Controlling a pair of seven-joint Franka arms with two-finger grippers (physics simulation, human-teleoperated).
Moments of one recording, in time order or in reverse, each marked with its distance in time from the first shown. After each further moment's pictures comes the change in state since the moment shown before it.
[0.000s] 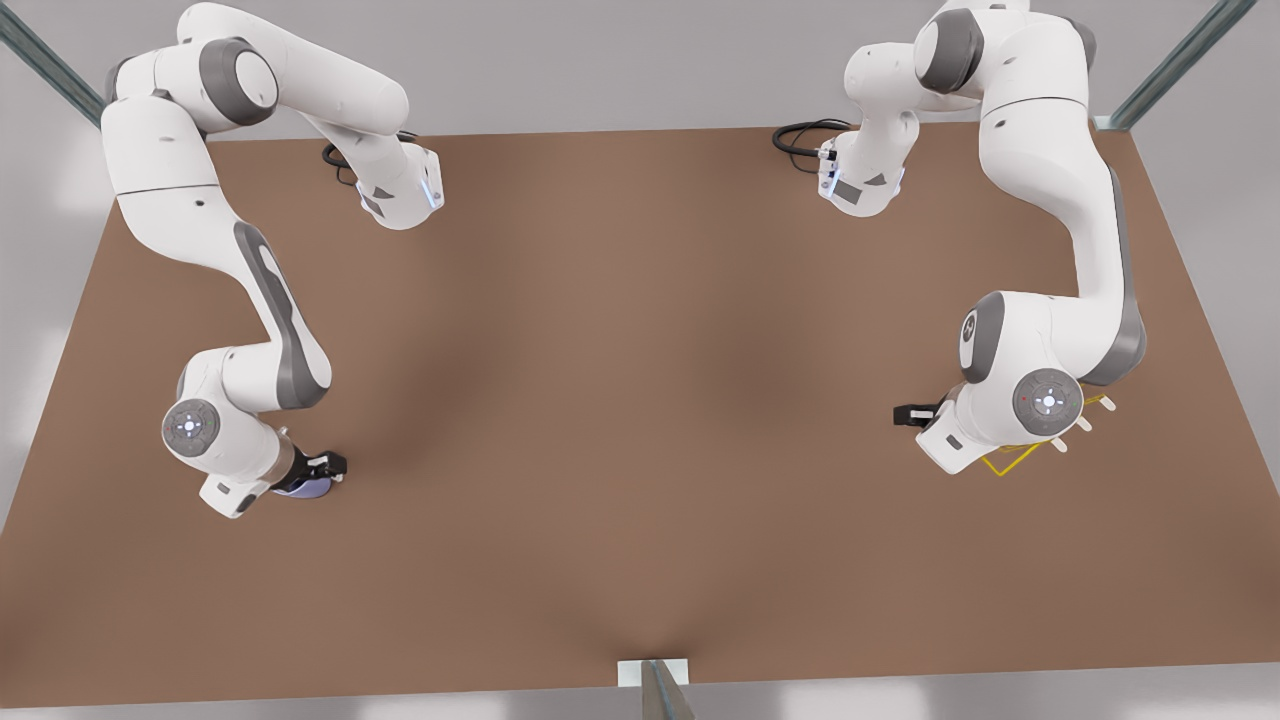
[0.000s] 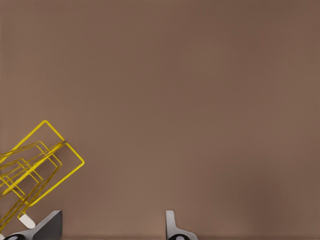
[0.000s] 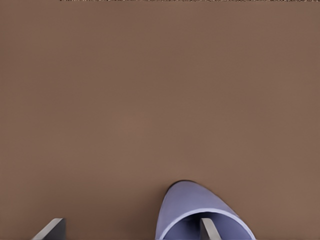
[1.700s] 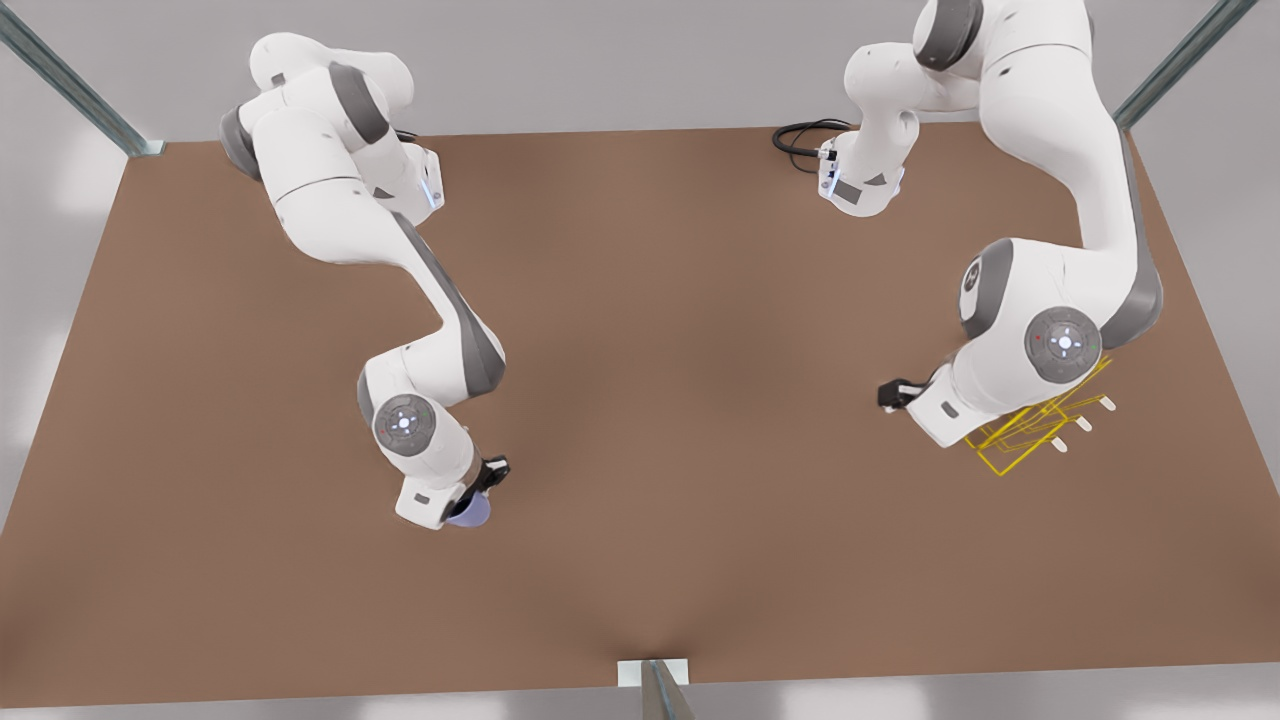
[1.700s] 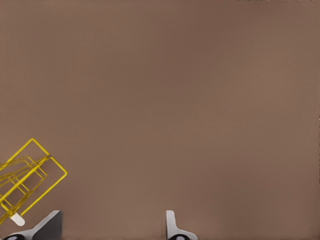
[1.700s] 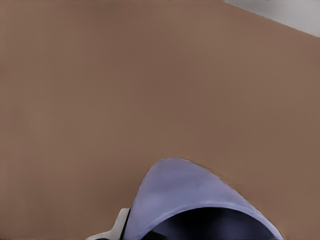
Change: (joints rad) left arm -0.004 -0.063 -0.072 0.103 -0.053 -0.055 -0.009; right arm 0.689 0.158 -0.256 0.477 0.207 -0.225 0.113
